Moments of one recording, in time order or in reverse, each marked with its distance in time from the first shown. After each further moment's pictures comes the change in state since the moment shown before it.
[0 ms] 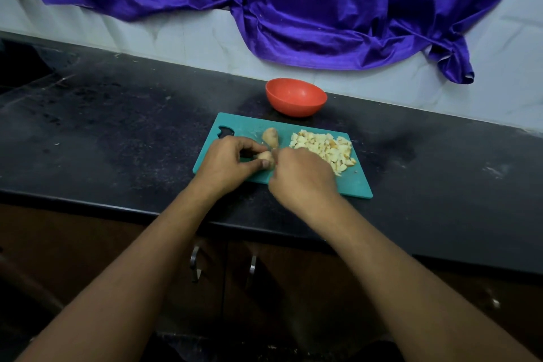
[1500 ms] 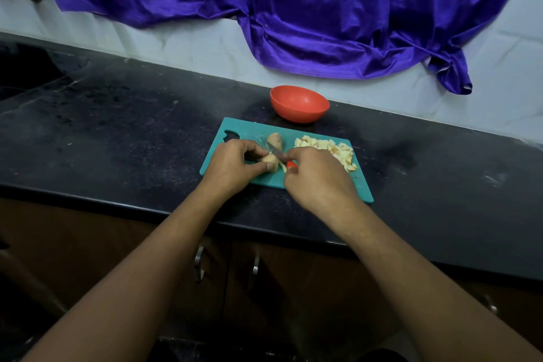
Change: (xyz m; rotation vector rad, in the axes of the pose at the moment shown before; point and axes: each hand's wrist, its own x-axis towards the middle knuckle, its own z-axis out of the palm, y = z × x) left_hand -0.003 0.002 0.002 -0.023 0.056 -0.027; right_hand -0.014 0.012 -0.015 0.189 0.058 0.035
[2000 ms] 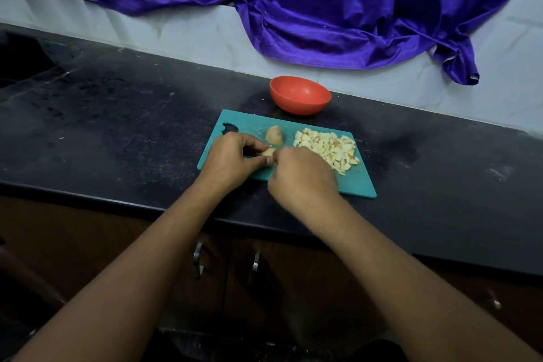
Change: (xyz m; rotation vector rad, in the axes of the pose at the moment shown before) left_hand 0.001 0.001 -0.002 0.030 0.010 -0.003; right_hand 0.010 -0.017 0.020 -0.162 -0.049 -0.026
